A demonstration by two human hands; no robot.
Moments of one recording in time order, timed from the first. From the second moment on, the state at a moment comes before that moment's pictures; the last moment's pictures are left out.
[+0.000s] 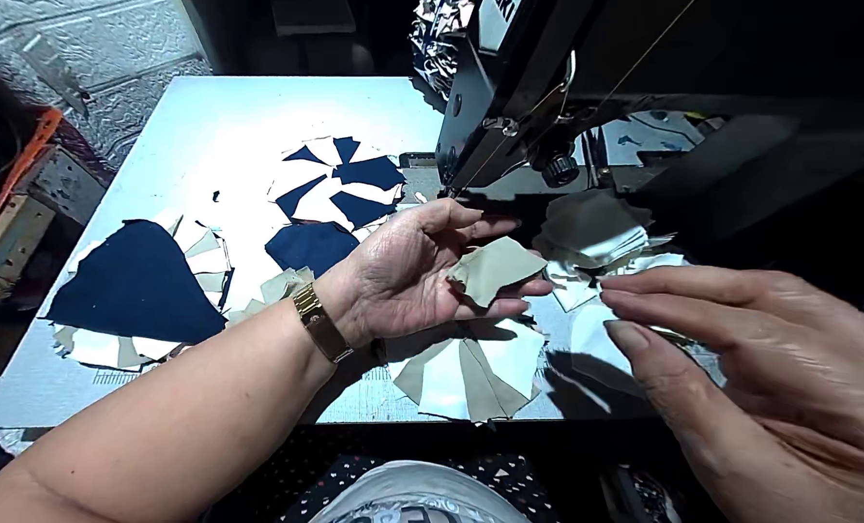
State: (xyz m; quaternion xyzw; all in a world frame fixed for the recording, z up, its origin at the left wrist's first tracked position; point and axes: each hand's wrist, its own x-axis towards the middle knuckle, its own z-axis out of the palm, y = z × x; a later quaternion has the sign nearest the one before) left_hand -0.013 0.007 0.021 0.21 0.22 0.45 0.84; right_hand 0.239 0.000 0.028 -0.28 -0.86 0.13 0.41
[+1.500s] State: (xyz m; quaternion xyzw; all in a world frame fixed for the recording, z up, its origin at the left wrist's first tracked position) left_hand -0.004 0.002 0.017 0.20 0.22 0.44 0.85; right_hand 0.199 0.027 0.016 -0.28 -0.87 0.25 0.33
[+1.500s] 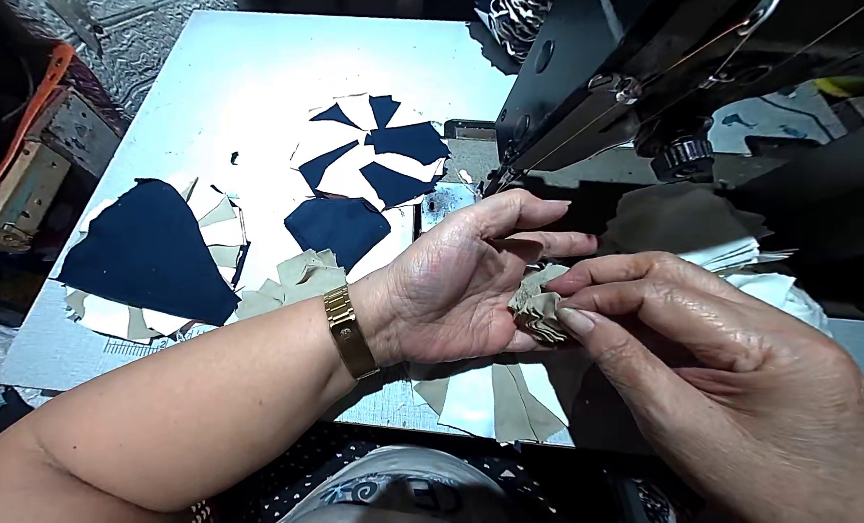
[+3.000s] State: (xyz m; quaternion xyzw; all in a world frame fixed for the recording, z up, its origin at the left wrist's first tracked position) left_hand -0.003 -0.001 0.019 0.35 0.24 0.41 0.81; right_hand 0.215 0.028 0.011 -0.32 -0.82 0.15 0.45
